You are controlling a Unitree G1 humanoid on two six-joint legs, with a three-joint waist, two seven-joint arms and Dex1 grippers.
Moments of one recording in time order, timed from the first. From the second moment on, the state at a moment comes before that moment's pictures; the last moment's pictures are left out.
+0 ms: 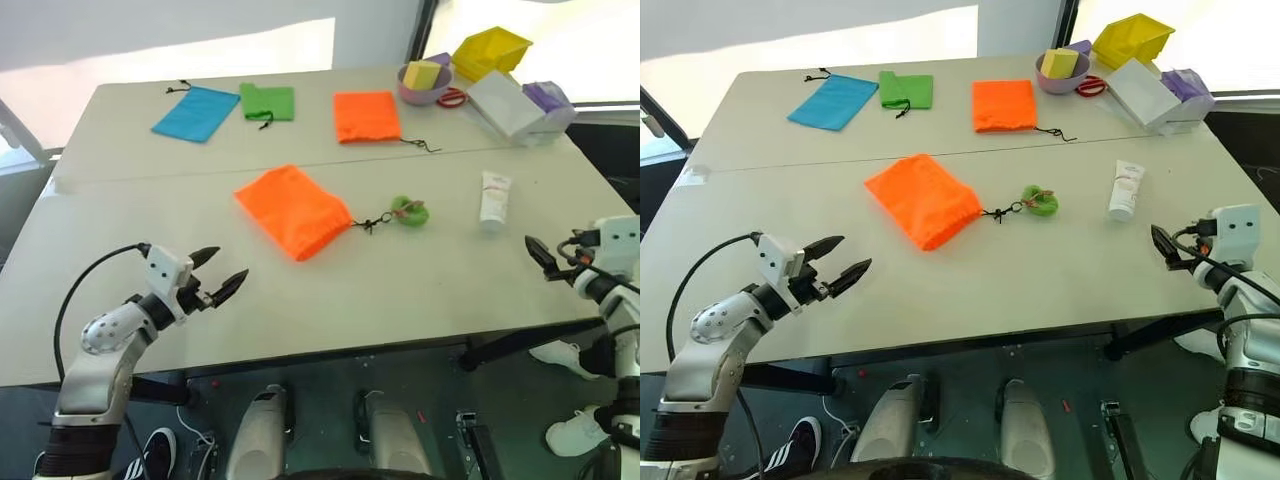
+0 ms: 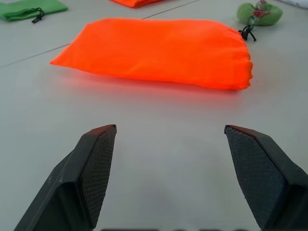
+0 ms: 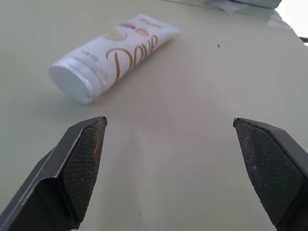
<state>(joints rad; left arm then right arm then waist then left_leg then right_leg) 0.00 0.52 0.15 -0.19 -0.35 0.21 -0.71 -0.20 -0.72 -0.46 0.32 0.28 0.26 0.53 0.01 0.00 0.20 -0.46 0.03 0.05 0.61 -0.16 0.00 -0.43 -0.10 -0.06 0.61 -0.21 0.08</state>
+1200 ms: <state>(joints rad) -0.30 0.43 -0.24 -0.27 0.08 0.33 -0.49 -0.12 -0.68 -0.11 -0.25 0.41 0.39 0.79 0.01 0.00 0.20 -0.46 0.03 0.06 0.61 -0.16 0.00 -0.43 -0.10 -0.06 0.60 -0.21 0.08</state>
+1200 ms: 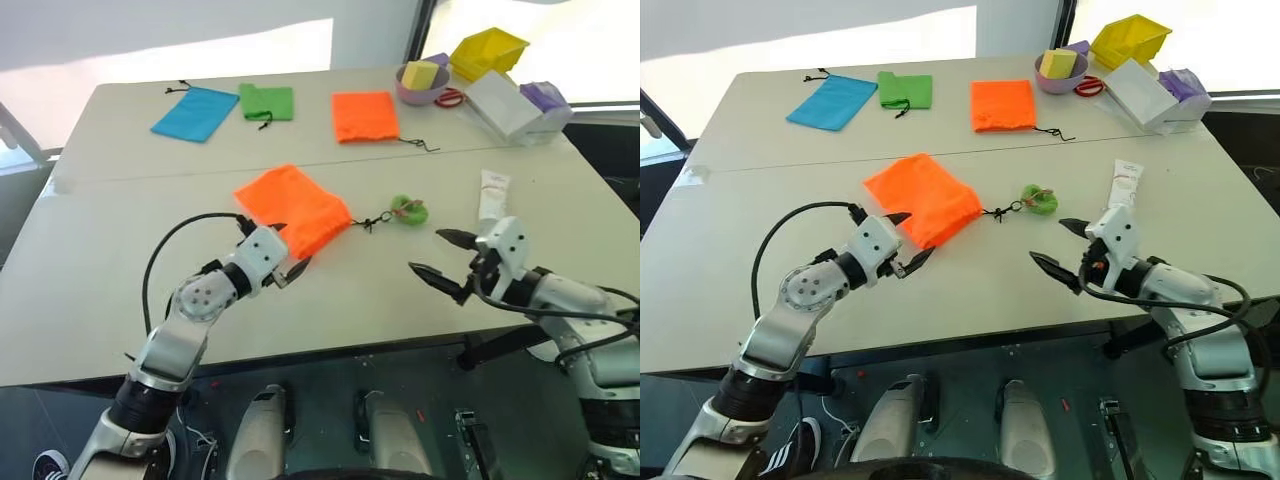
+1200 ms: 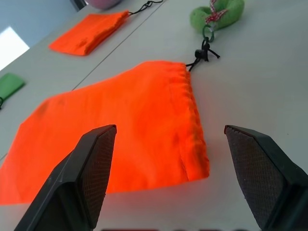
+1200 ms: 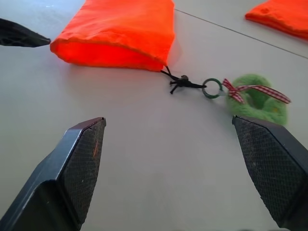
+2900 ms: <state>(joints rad) -0.27 0.38 -0.17 -0.28 0.14 0.40 -0.50 -0.24 -0.59 0.03 -0.18 0.24 0.29 0.74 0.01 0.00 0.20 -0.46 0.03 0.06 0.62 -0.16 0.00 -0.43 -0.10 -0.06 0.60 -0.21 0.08</state>
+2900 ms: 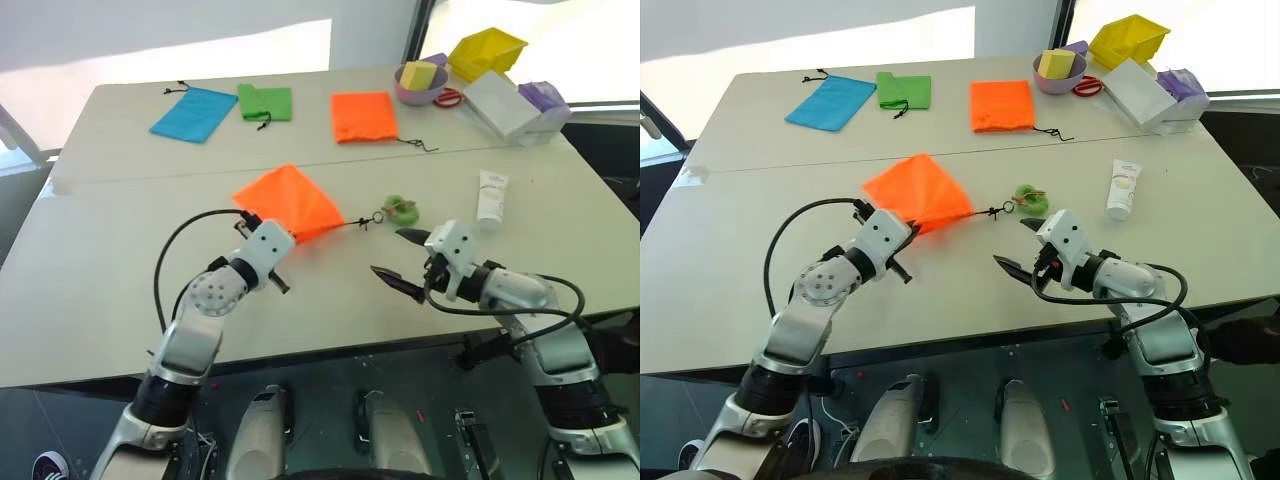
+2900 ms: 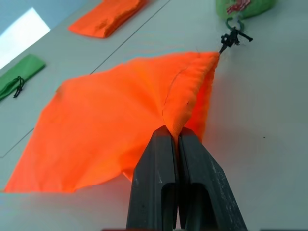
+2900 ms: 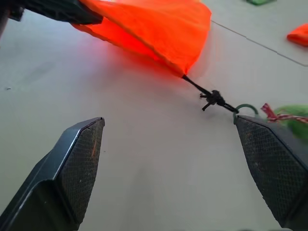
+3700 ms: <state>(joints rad) -0.27 0.33 -0.22 -0.24 0.12 0.32 -0.46 -0.73 -0.68 -0.20 0.45 0.17 0.91 0.40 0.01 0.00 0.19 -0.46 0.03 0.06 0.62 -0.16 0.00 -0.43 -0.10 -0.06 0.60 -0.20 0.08</state>
